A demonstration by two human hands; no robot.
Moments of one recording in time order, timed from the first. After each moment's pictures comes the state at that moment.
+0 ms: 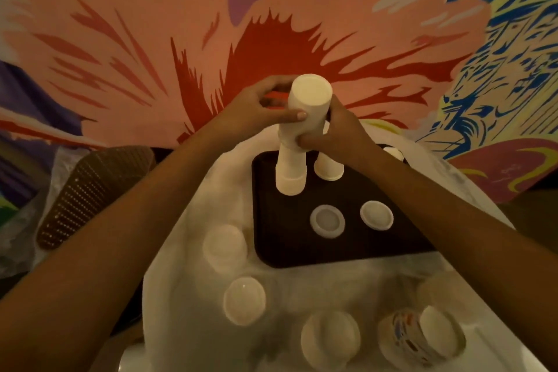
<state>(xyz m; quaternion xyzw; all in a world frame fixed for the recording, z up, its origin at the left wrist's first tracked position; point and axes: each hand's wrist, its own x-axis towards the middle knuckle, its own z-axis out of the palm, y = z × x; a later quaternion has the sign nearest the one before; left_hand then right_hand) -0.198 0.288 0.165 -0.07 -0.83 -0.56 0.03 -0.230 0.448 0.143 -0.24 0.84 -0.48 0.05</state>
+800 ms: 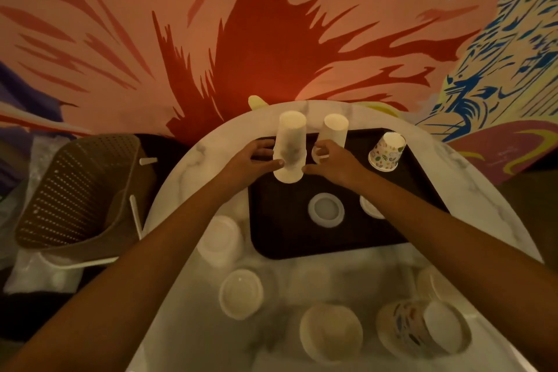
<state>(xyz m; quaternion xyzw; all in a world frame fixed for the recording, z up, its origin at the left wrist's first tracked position) -0.192 0.286 0.045 0.11 -0.82 -0.56 -0.07 -0.250 0.461 0.045 -0.12 0.89 -0.39 0.21</state>
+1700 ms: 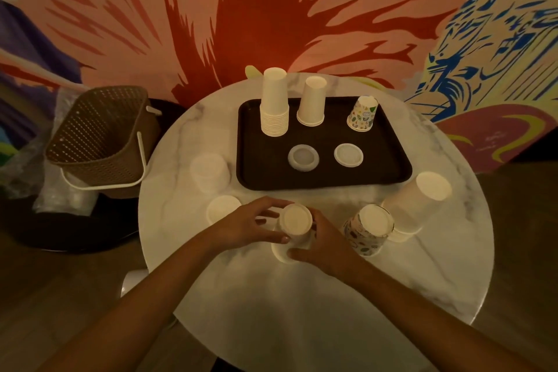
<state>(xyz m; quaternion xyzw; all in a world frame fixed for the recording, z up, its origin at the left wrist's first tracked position) -0.009 0.379 0.004 0.02 -0.82 -0.54 -0.20 -0.030 0.555 -0.010 -0.16 0.82 -0.47 0.28</state>
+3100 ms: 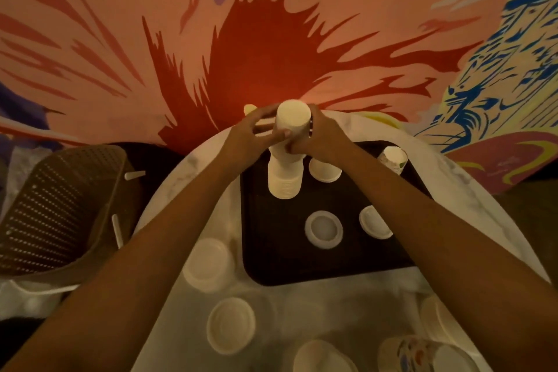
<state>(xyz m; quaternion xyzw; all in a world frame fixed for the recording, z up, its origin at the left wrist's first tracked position) -0.253 0.284 0.069 0.02 -0.82 -0.58 0.06 -0.301 0.428 0.082 -0.22 0.88 -0.40 0.09</state>
